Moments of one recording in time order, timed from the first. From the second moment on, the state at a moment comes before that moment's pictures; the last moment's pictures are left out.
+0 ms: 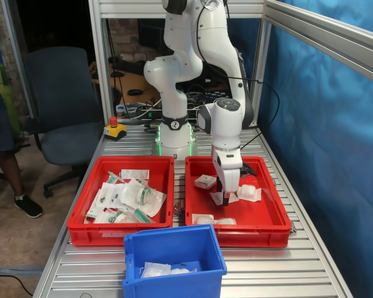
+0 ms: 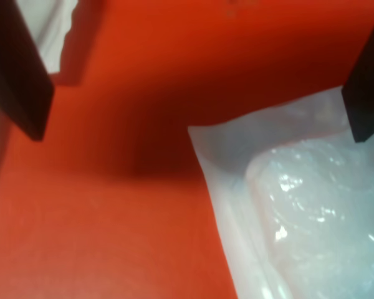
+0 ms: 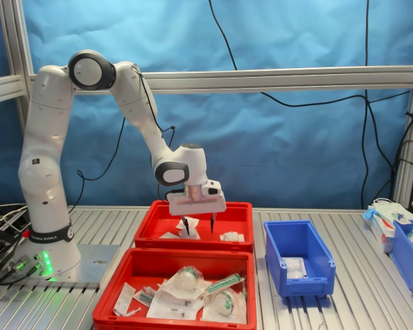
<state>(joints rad) 0.47 0.31 -0.13 -2.48 0.03 2.86 -0.57</state>
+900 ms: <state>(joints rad) 0.47 0.33 -0.18 -2.48 0.03 2.86 -0.57</state>
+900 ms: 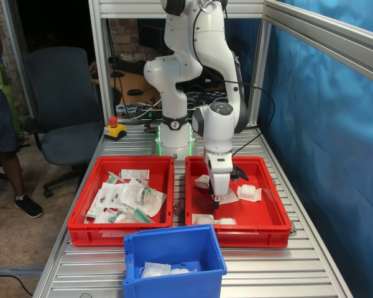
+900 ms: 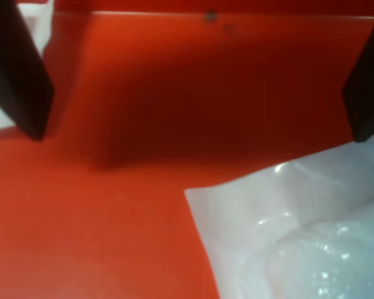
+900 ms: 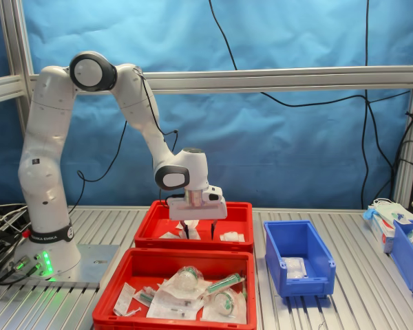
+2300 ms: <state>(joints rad) 0.47 0.34 -0.19 -2.48 0.03 2.87 -0.57</state>
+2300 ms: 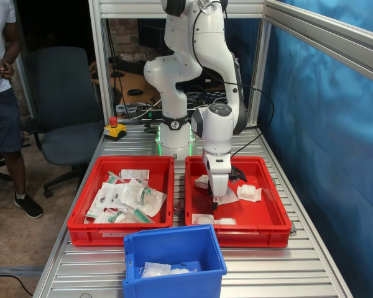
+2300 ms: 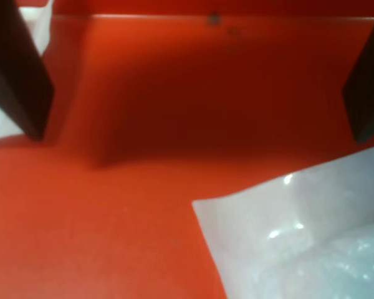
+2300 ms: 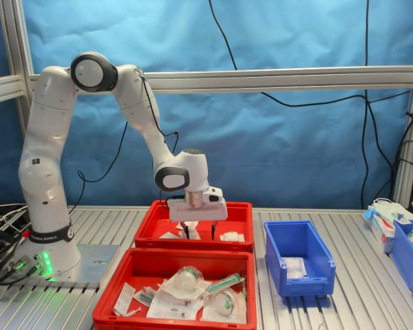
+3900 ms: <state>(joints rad) 0.47 0.35 -0.21 -2.48 0.03 2.87 -0.57</state>
